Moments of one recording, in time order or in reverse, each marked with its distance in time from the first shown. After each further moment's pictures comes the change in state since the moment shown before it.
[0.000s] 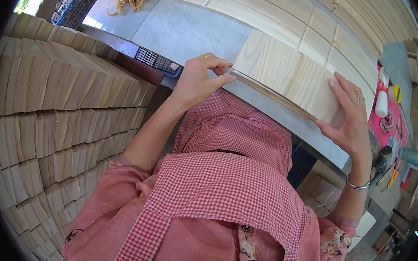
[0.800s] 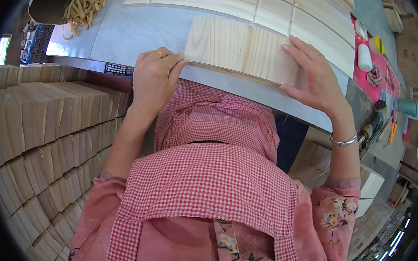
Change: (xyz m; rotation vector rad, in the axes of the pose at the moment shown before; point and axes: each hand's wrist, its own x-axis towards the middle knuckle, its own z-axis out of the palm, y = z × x) left_hand 0.002 0.010 0.010 0.701 0.102 0.428; right_hand -0.008 0.034 0.039 -0.012 -0.018 -0.015
